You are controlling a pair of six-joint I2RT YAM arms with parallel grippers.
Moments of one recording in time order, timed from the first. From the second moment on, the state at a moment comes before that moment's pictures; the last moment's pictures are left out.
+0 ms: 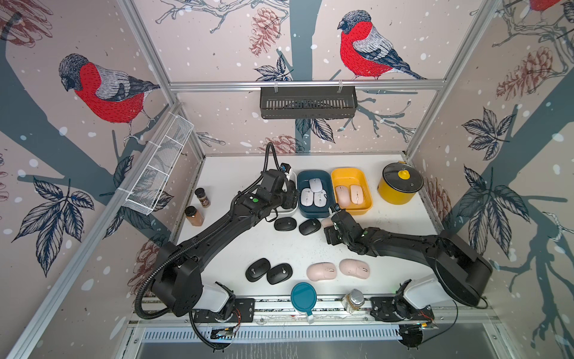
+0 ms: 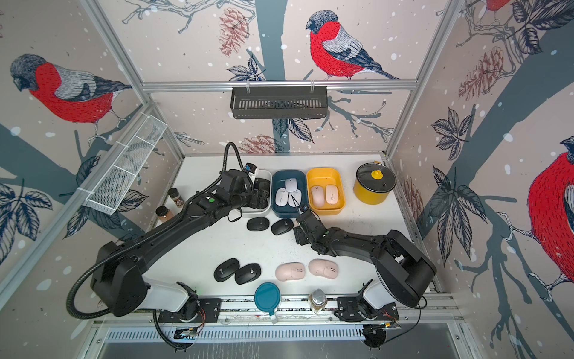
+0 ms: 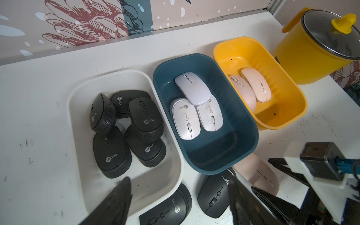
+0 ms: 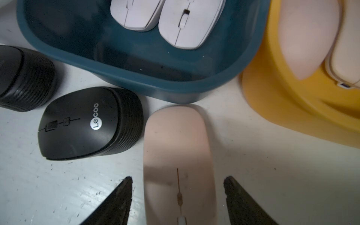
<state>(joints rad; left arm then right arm) -0.59 1.42 1.12 -0.36 -0.03 -0.19 0.79 1.50 0.63 -0.03 0.23 0.34</state>
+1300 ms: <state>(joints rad) -0.60 1.46 1.19 -0.37 -0.05 -0.20 0.86 1.37 0.63 -0.12 0.29 0.38</state>
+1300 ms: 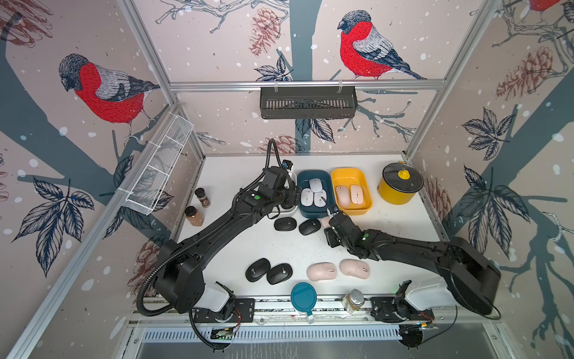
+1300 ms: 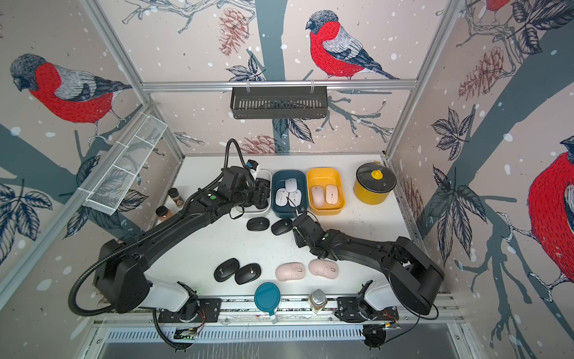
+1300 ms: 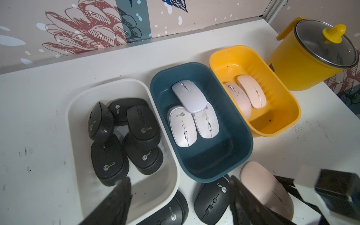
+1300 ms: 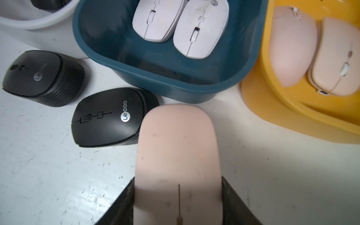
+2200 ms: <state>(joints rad) -0.60 1.48 1.20 -0.35 -0.08 -0.18 0.46 1.31 0.88 -0.18 0.19 0.30</state>
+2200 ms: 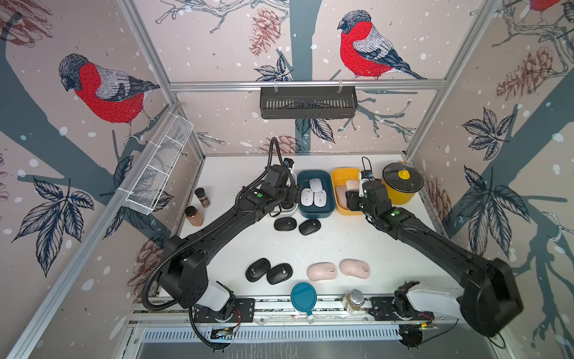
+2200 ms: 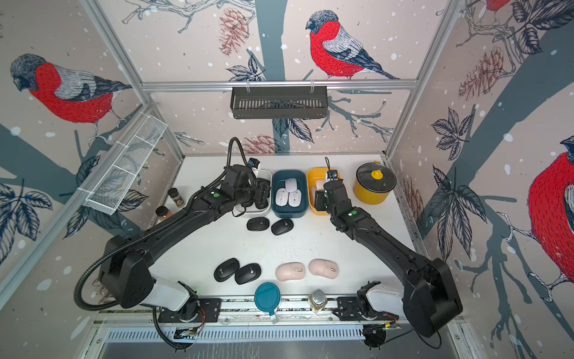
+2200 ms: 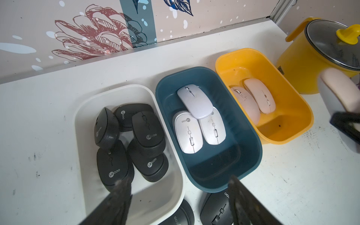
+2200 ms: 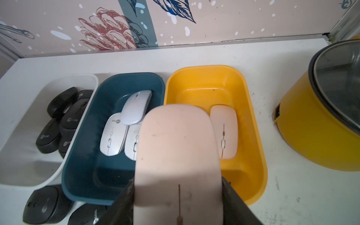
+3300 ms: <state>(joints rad) -0.60 1.52 1.19 -0.34 -0.08 -0.16 0.28 1.97 1.32 -0.22 0.16 0.26</state>
